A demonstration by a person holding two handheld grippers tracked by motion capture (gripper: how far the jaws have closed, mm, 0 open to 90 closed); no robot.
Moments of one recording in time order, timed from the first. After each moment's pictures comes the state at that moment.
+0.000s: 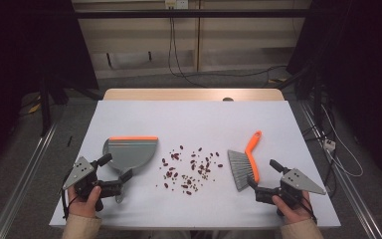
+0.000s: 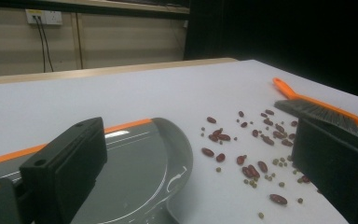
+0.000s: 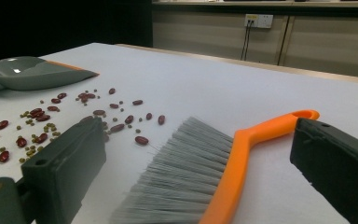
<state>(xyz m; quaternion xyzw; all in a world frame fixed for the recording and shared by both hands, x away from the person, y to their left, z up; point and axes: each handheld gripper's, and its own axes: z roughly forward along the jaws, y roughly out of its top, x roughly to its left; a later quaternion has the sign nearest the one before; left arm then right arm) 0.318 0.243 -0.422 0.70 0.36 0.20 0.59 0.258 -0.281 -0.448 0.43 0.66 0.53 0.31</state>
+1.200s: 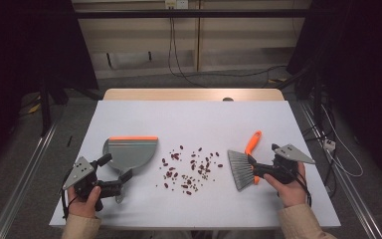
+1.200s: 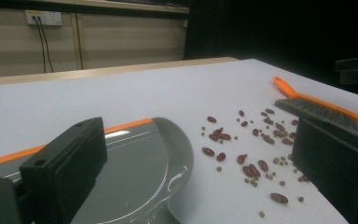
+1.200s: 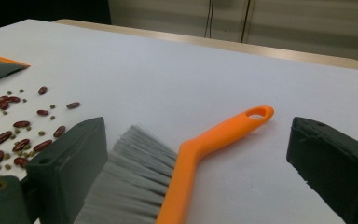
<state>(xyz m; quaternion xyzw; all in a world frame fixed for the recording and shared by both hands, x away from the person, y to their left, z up) 0.318 0.244 -0.422 0.70 0.35 0.20 0.59 0.318 -0.283 -0.432 0.50 0.67 0.45 0.32</state>
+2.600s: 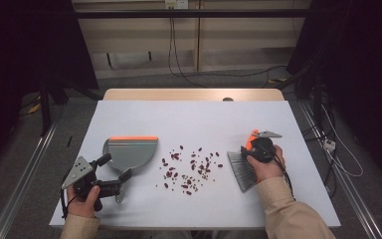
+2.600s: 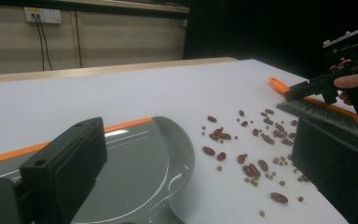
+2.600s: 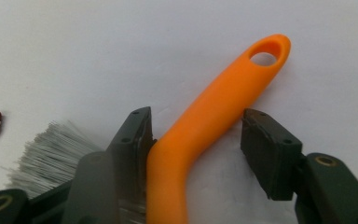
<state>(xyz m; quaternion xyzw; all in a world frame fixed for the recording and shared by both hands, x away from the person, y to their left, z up) 0.319 0.245 -0.422 0.70 0.36 0.20 0.59 0.389 -0.258 -0.461 0.60 0.70 0.29 0.25</state>
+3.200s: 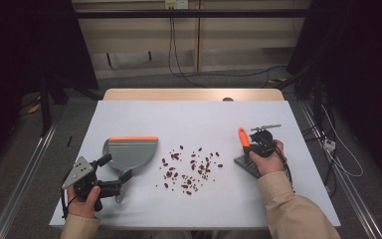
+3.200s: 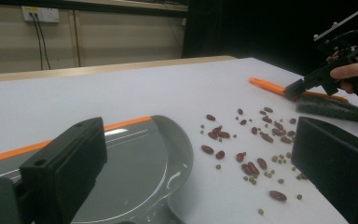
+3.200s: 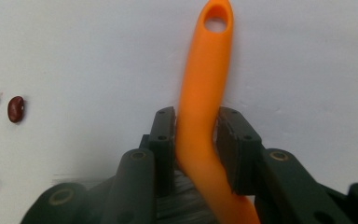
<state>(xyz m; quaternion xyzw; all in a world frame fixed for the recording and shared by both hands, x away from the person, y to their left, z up) 0.318 0.245 -0.422 0.70 0.35 0.20 0.59 0.404 -0.262 -0.446 0.60 0.74 0.26 0.18</state>
